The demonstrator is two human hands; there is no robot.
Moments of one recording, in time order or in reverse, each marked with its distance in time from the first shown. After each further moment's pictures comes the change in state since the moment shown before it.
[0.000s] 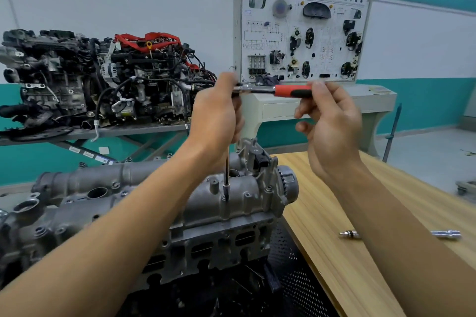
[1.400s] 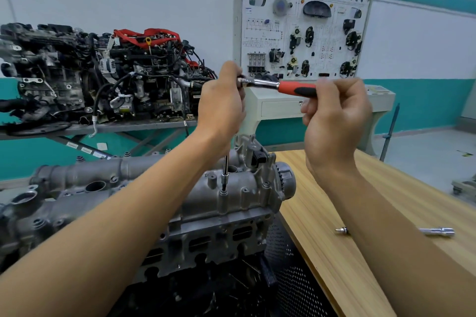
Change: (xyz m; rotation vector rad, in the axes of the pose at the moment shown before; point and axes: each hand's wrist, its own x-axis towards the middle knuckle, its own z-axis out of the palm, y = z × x) left_hand 0.011 0.001 0.012 0.087 0.123 -0.043; right_hand -0.006 0.001 0.006 -0.080 0.168 -0.245
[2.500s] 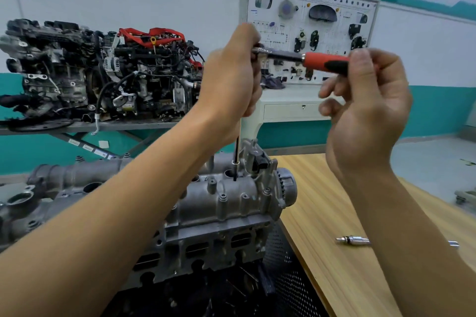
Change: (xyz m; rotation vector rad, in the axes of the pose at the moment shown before) left_hand -0.010 0.039 0.009 -0.093 -0.188 0.138; right_hand 0.011 -0.031 -0.003 0.177 -0.144 -0.113
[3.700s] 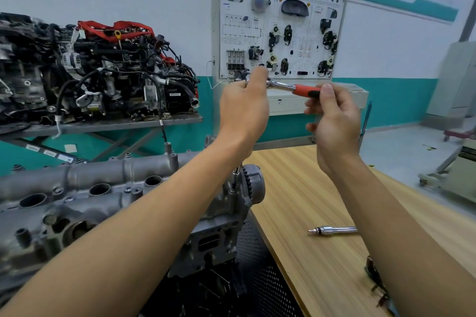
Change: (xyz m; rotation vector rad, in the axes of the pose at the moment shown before) left_hand 0.025 -0.079 0.063 0.202 0.193 -0.074; right_hand 0.027 0.054 -0.080 -0.385 0.109 0.292
